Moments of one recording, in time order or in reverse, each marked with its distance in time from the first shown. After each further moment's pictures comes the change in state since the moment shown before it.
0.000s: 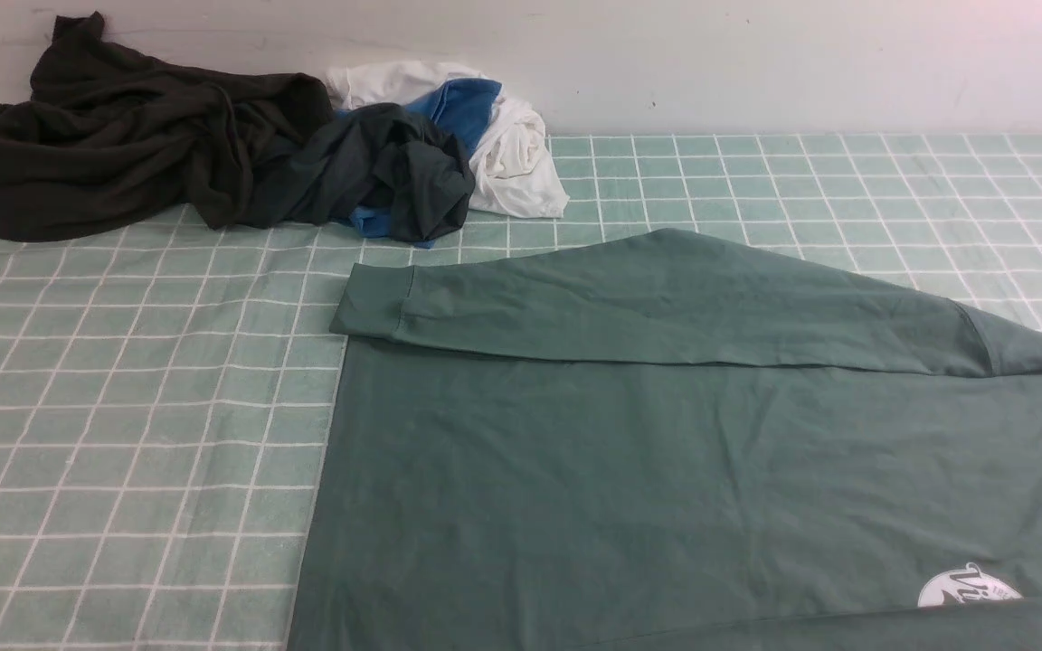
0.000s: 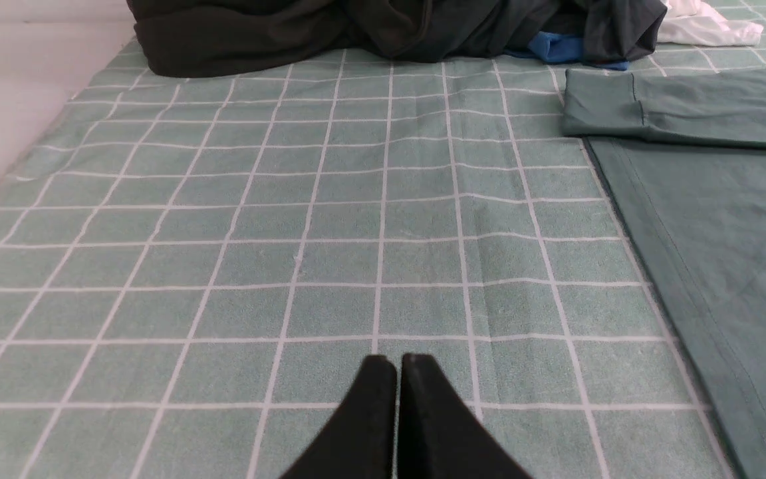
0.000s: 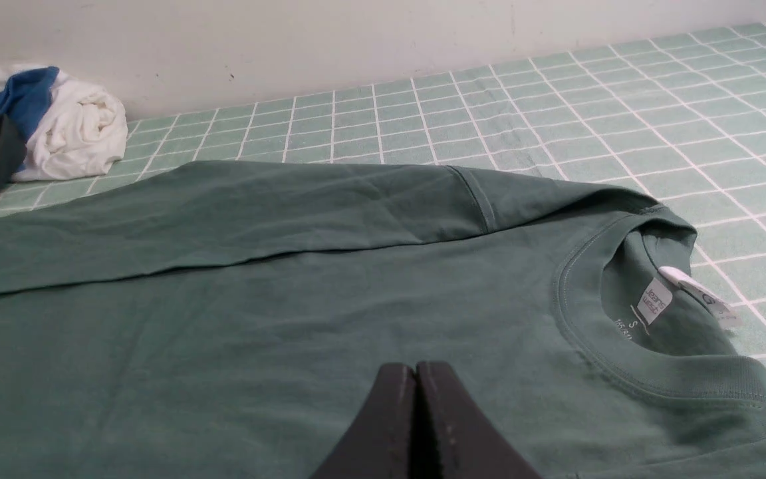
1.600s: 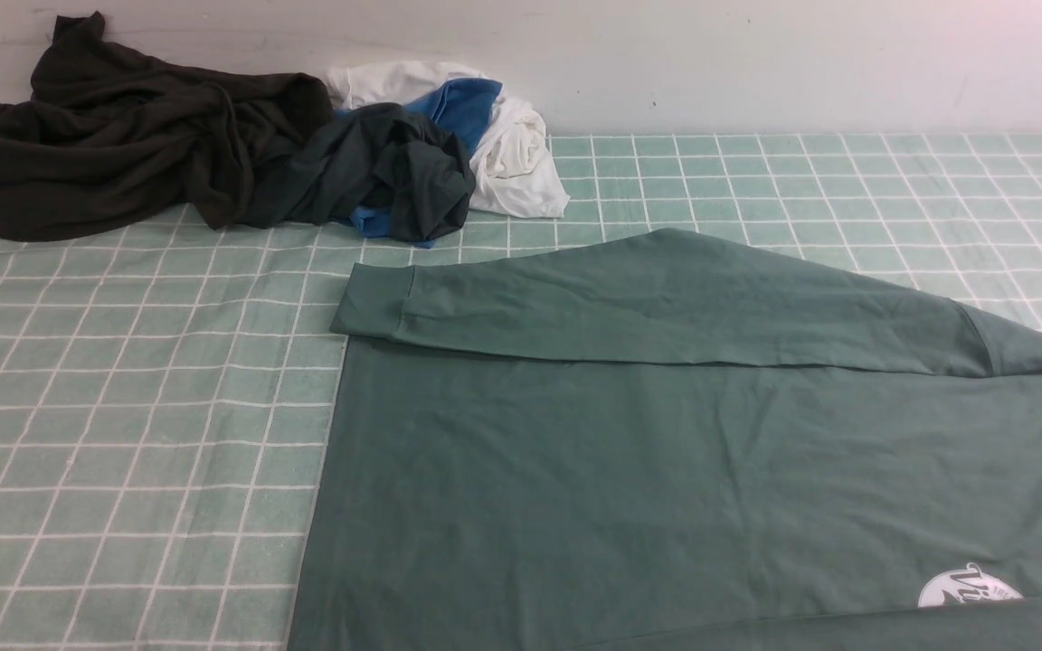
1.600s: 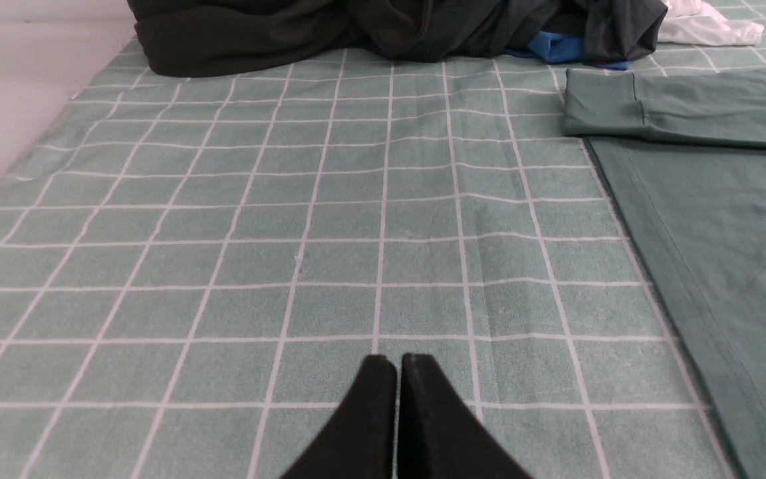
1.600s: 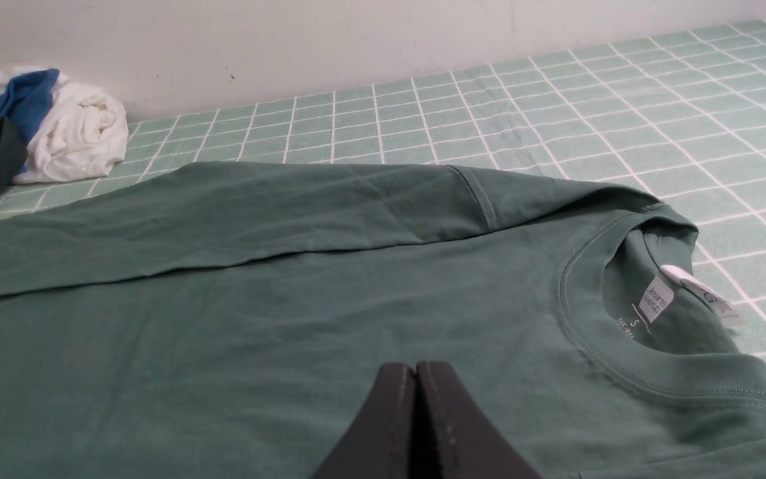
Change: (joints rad) right arm 0.000 0.000 0.000 0.004 0.000 0.005; left arm 0.000 0.000 0.000 -0.001 0.000 0.000
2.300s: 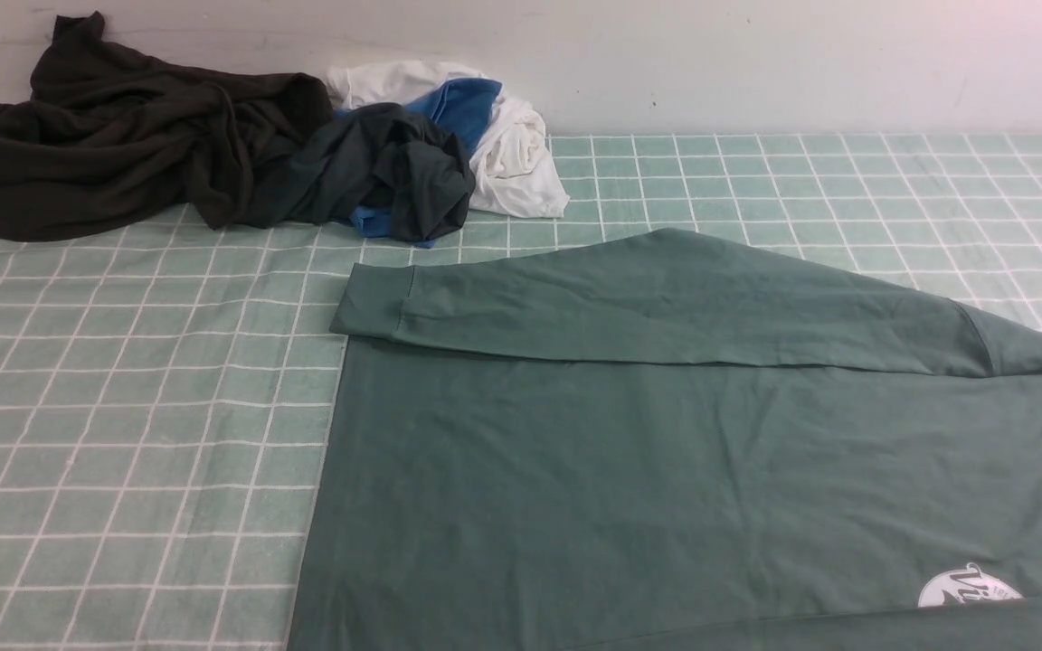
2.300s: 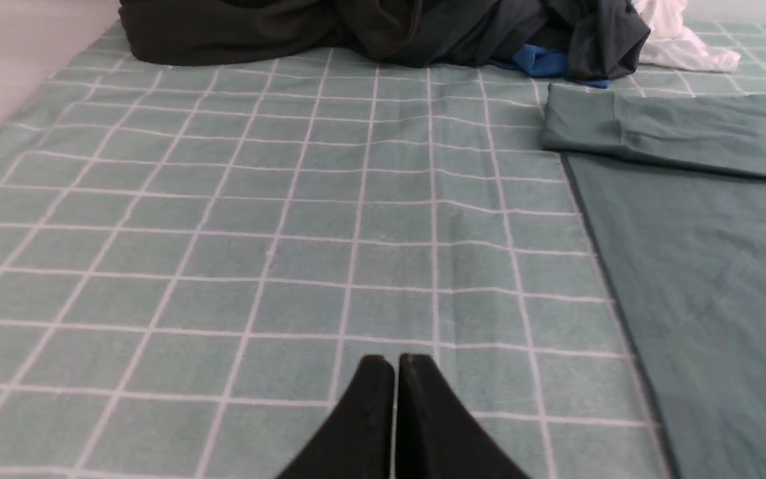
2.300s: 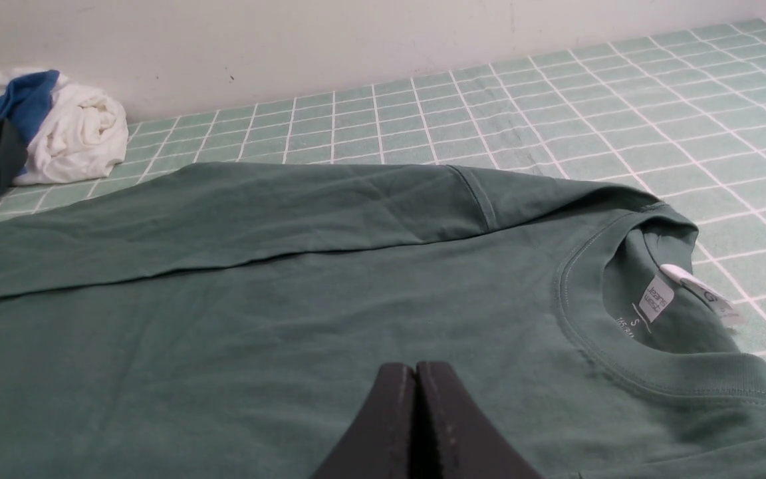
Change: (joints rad) right arm 0.000 0.000 0.000 0.004 0.000 0.000; left arm 0.000 0.000 0.000 -0.115 -0.007 -0.014
